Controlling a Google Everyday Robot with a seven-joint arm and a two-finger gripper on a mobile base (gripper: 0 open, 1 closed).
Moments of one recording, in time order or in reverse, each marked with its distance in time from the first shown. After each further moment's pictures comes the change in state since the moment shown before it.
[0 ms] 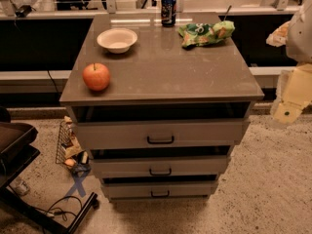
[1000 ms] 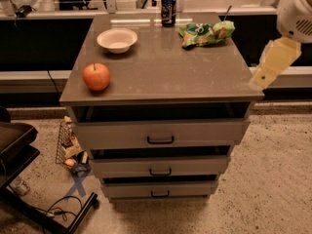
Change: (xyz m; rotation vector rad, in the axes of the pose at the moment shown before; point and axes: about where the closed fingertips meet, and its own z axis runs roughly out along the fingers) arm 0.000 -0.087 0.008 0.235 0.000 0.182
